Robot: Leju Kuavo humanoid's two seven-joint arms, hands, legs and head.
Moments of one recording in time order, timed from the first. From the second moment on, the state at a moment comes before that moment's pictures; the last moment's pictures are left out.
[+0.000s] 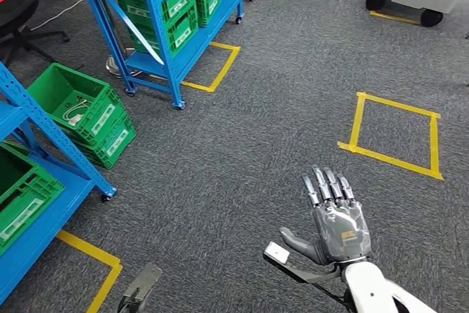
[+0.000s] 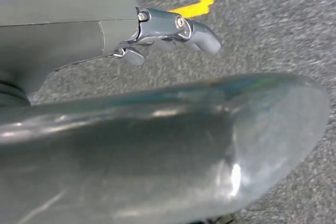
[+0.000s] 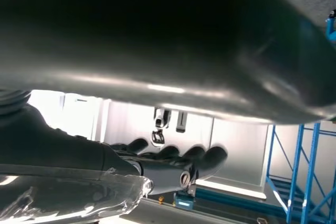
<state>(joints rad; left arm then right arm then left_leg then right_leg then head) -0.11 -0.09 -0.07 -0.36 -0.54 0.23 -0.14 -0.06 -0.56 0.78 -1.83 1.57 -0.24 0.70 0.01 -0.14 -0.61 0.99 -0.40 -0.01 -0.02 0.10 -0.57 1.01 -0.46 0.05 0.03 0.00</state>
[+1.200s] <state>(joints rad) 0.47 -0.31 0.24 -1.20 -0.12 0.71 0.09 0.05 -0.62 0.64 -1.92 1.57 -0.20 0.70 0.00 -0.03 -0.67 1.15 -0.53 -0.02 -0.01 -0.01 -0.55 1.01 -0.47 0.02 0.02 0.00</state>
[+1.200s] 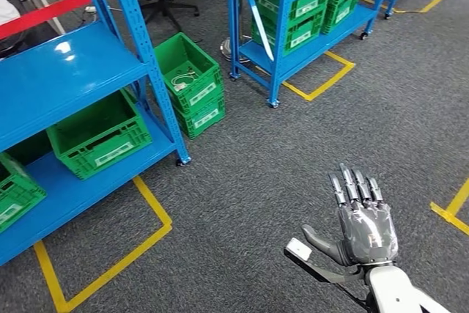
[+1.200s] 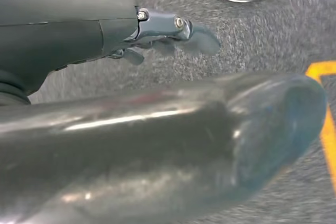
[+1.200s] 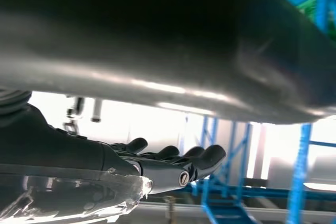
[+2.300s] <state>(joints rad) 0.58 -0.36 0.27 -1.44 -0.26 0.71 0.19 0.04 -0.63 0.62 -1.94 1.57 -0.18 0.70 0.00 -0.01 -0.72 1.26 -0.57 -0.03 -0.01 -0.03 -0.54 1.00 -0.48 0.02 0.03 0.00</state>
